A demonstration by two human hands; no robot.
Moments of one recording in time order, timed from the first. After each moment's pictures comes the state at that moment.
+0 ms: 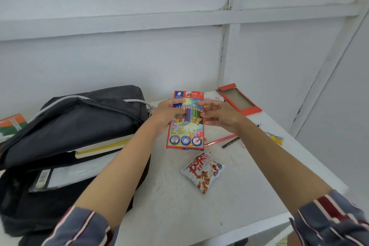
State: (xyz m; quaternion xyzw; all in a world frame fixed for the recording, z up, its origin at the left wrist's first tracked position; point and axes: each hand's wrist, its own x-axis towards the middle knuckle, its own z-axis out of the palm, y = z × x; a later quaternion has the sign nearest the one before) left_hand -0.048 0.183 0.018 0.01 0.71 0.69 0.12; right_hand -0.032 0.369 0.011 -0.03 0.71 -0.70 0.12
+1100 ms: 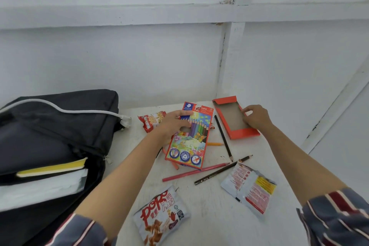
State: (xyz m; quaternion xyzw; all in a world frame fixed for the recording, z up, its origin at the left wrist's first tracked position) left_hand -0.123 0.280 -0.010 -0.04 0.73 0.66 0.16; right_hand -0.175 0.550 -0.038 0.11 0.93 -0.34 -0.04
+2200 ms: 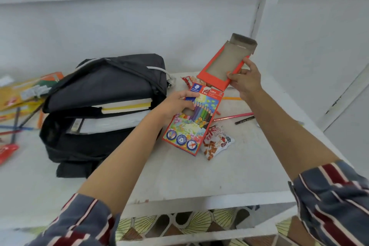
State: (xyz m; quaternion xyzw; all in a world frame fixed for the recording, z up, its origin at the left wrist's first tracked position) left_hand 0.015 0.168 0.003 0.00 0.75 0.64 0.18; right_hand -0.062 0.372 0.007 0.06 0.59 -0.80 -0.09
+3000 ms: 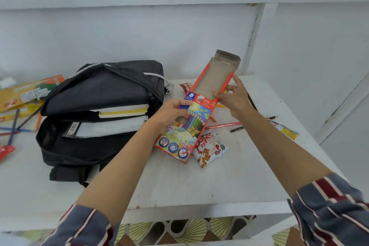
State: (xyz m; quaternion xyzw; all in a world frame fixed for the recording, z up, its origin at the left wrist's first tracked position) left_hand 0.018 0.167 -0.004 -0.03 0.76 0.63 0.13; right_hand -0.045 0.364 -0.011 0.01 0.65 -0.76 -0.02
